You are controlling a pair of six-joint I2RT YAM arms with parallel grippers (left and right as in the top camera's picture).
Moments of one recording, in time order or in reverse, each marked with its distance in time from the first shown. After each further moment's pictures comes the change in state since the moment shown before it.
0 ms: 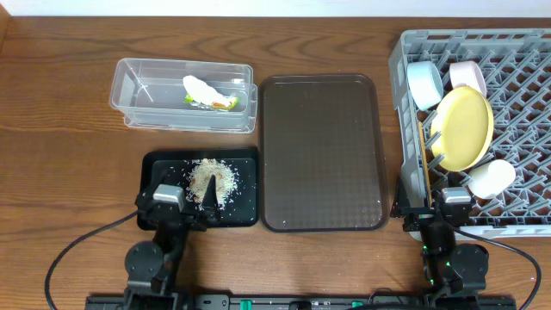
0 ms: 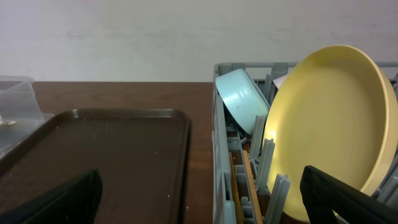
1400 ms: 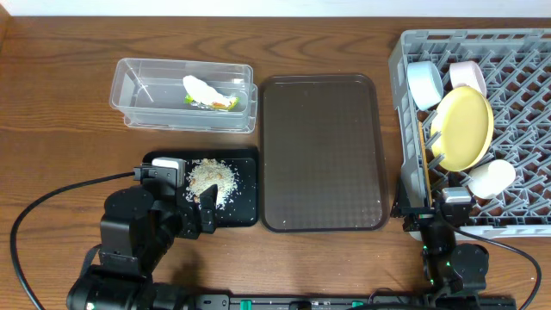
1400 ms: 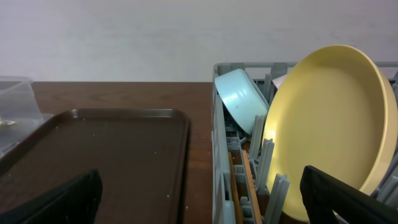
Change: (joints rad) left arm -0.085 0.550 0.766 -0.827 0.016 -0.048; right arm -0.002 0.000 0.000 0.000 0.000 0.000
